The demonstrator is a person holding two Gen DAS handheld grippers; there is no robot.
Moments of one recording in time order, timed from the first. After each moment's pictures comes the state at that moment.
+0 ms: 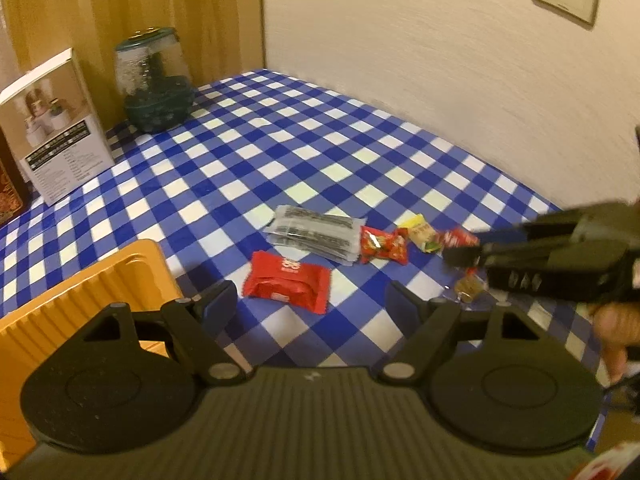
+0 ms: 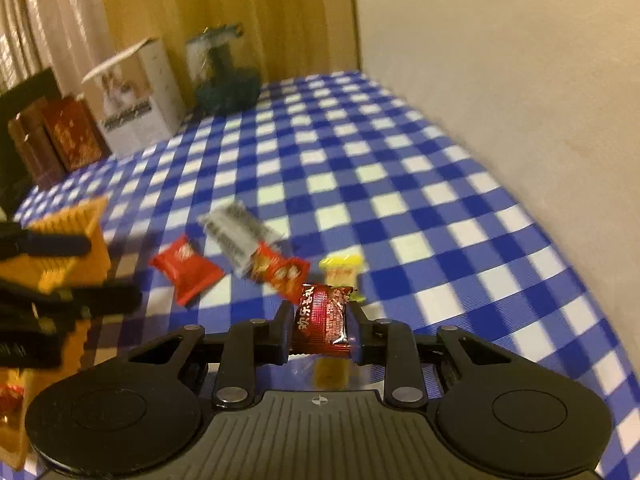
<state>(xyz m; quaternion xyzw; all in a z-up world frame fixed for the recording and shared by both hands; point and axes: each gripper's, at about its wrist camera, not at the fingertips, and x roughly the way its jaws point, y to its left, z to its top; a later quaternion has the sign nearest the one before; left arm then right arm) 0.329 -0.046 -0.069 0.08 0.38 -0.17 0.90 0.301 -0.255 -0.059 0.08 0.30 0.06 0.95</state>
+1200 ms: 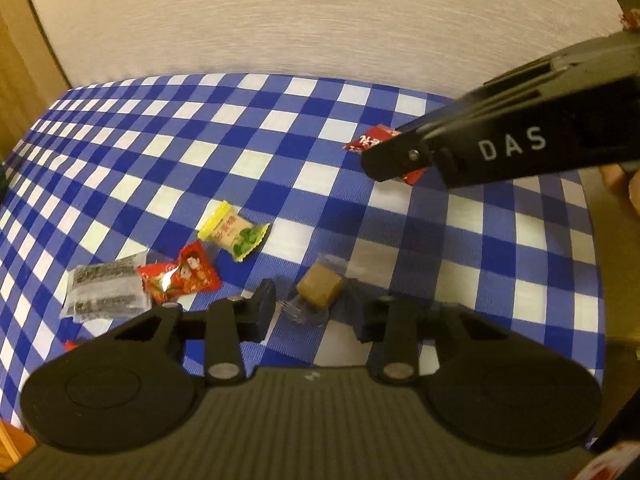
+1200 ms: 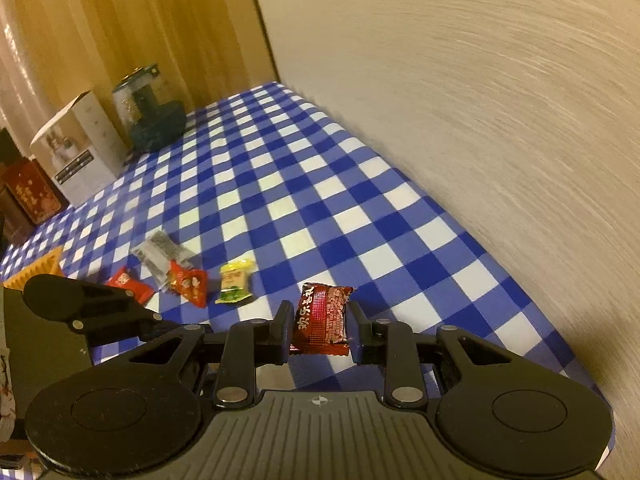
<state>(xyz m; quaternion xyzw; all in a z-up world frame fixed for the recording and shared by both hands) 0.347 -0.181 -0.127 0.24 0.42 -0.34 0.80 0.273 -0.331 -0.053 0.15 0.31 0.00 0.94</state>
